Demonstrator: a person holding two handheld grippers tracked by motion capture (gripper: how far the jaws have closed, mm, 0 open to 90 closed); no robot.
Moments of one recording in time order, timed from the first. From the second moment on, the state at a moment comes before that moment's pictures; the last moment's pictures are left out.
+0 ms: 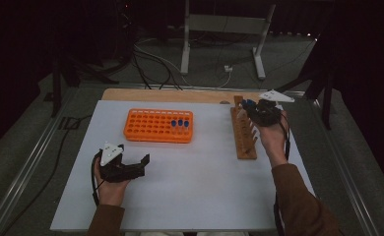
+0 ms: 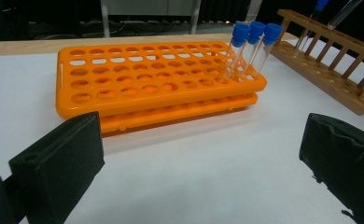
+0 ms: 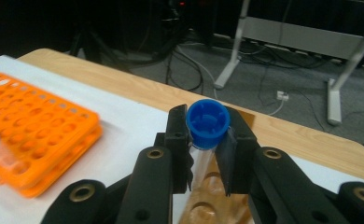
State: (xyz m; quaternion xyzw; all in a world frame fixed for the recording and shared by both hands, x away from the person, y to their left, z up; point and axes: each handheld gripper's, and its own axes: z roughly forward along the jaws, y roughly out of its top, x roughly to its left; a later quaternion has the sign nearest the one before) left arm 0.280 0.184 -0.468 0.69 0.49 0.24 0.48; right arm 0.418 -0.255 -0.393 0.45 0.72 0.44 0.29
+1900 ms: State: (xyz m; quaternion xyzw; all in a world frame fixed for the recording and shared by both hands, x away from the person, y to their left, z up) left arm 0.307 0.069 -0.463 0.76 0.38 0.23 0.48; right arm 0.333 -0.169 -0.437 0.35 0.79 0.49 0.15
